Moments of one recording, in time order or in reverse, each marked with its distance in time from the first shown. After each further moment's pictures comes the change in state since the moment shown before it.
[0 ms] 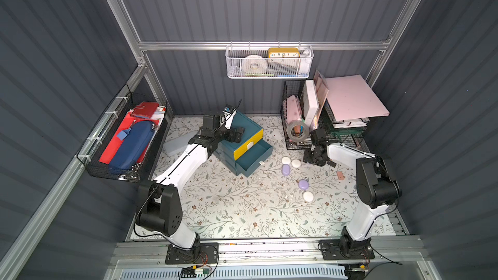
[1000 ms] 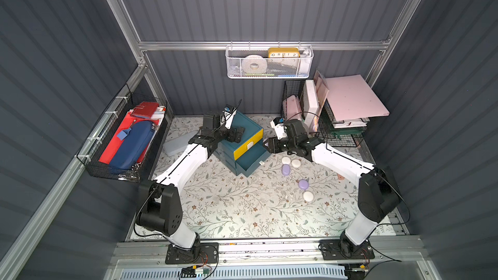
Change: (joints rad) left arm 0.000 0.002 0.002 0.000 0.001 0.000; right arm 0.362 -0.056 0.180 0.255 -0.299 -0.121
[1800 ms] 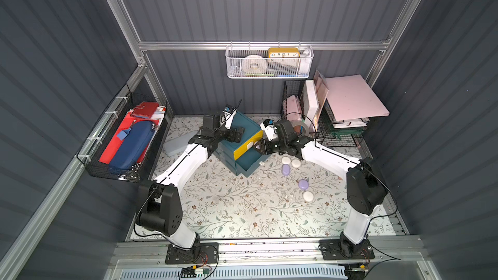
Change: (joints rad) left arm 0.000 0.000 0.000 0.000 -0.001 0.000; right arm 0.043 0.100 0.084 -0.010 -0.057 0.011
